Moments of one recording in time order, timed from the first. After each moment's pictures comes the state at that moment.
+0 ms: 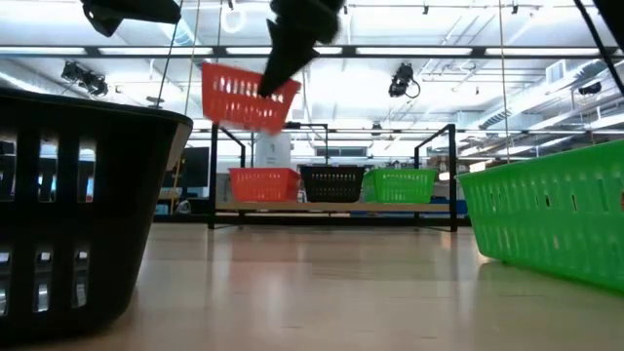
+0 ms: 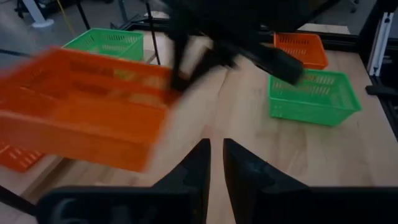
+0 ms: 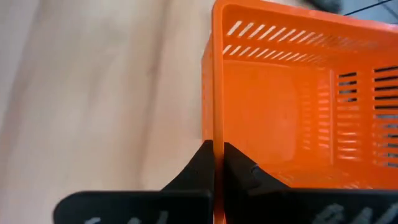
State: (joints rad) left arm -0.72 1.15 0.79 -0.33 -0.92 -0.59; right arm 0.20 2.09 1.92 -0.85 0.48 -0.15
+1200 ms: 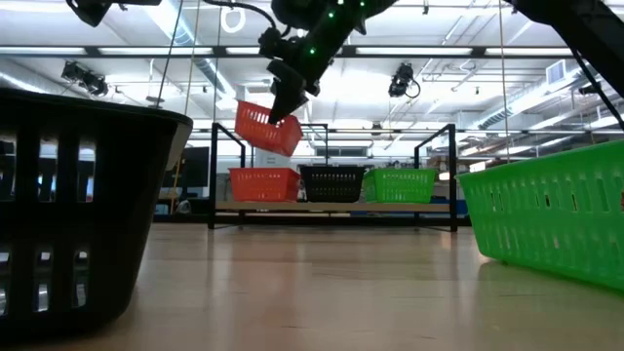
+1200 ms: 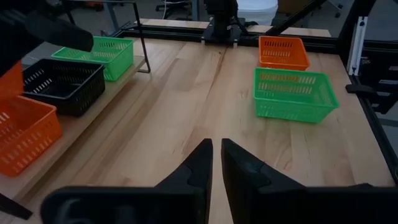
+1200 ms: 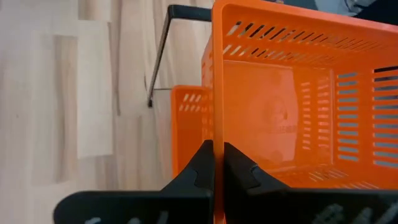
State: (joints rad) left arm -0.79 1.13 0.79 -0.34 -0.96 -0.60; right arm -0.24 2.09 1.99 -0.71 0.18 -0.24
